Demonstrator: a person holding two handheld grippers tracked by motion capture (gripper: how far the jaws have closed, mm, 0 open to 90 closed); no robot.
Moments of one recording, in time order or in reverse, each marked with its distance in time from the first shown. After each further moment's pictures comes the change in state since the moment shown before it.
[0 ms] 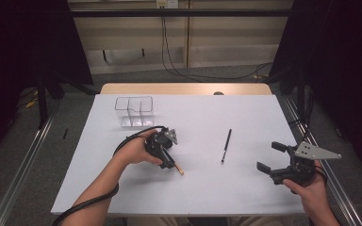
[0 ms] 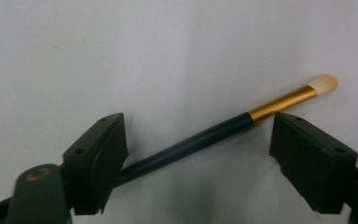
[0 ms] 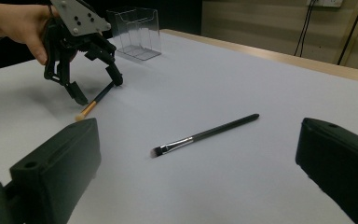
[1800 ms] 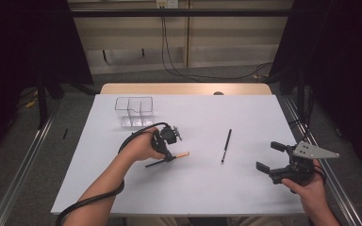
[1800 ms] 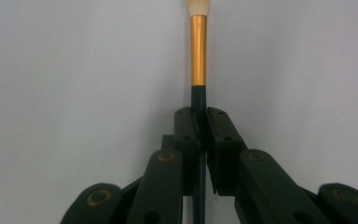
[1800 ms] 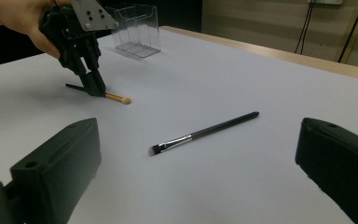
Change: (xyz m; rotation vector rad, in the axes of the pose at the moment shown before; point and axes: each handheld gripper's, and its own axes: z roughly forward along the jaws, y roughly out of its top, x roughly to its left) left arm 0.002 0.020 -0.003 0.190 -0.031 -0.168; right arm -0.002 -0.001 0.003 0.010 0.000 -0.004
